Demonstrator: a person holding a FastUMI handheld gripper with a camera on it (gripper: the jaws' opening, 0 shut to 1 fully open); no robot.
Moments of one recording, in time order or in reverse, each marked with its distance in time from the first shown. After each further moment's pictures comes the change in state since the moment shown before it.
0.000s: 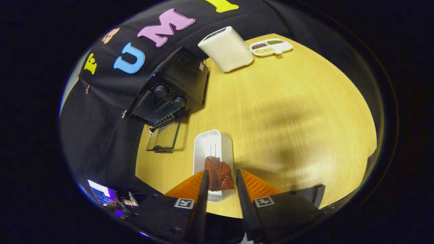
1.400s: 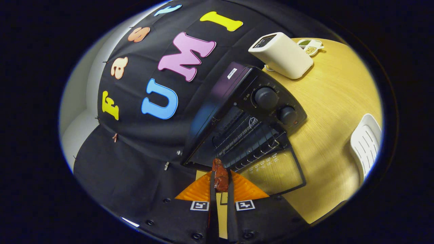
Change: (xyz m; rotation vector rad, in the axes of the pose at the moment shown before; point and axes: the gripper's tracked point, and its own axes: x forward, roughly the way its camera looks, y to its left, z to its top) arm 0.118 0.262 0.076 0.272 -0.472 0.310
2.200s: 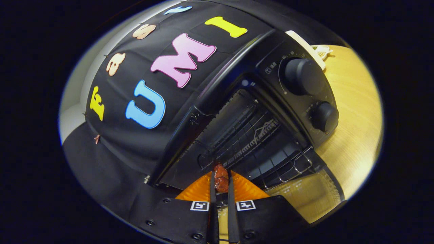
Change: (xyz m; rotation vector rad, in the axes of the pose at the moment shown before) arm 0.105 -0.021 0.004 -0.134 -0.164 -0.083
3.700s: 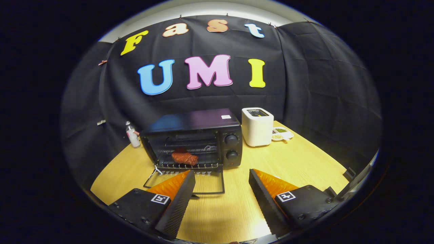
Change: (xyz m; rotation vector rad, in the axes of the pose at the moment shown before) arm -0.229 -0.015 0.024 -0.745 -0.124 -0.309
